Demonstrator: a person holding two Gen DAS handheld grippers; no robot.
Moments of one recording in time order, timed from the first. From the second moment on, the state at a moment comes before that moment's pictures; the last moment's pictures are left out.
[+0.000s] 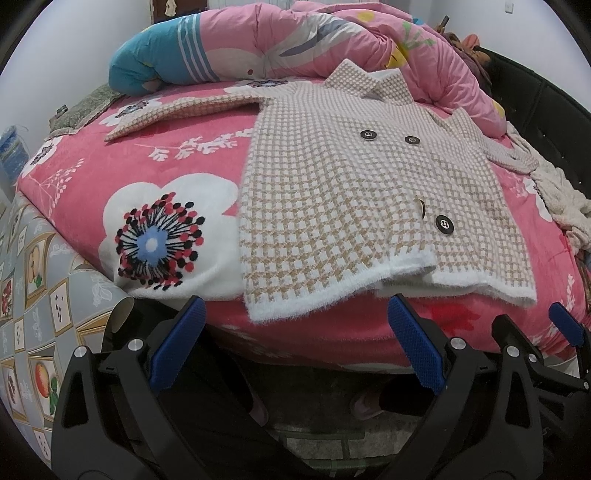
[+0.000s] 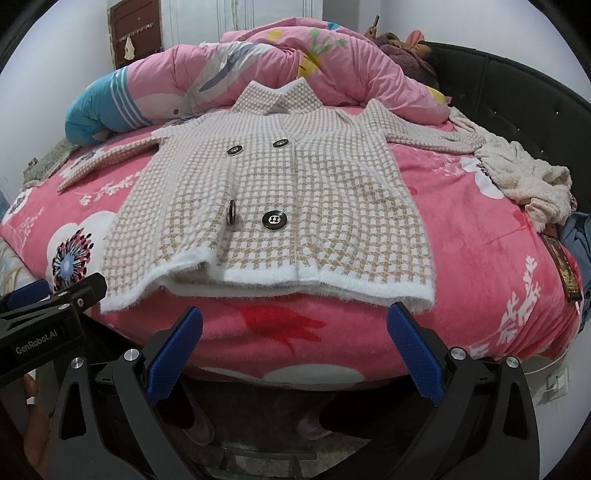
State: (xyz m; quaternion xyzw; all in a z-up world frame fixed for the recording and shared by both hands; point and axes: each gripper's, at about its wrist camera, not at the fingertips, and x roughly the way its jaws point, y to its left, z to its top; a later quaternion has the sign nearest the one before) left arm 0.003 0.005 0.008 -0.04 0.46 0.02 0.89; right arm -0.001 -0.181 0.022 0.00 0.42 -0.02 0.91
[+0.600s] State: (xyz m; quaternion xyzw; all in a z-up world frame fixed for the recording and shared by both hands) left arm 0.001 0.006 0.009 -0.04 0.45 0.02 0.89; right arm 0.000 -0.179 0.024 0.00 0.42 -0.02 0.91
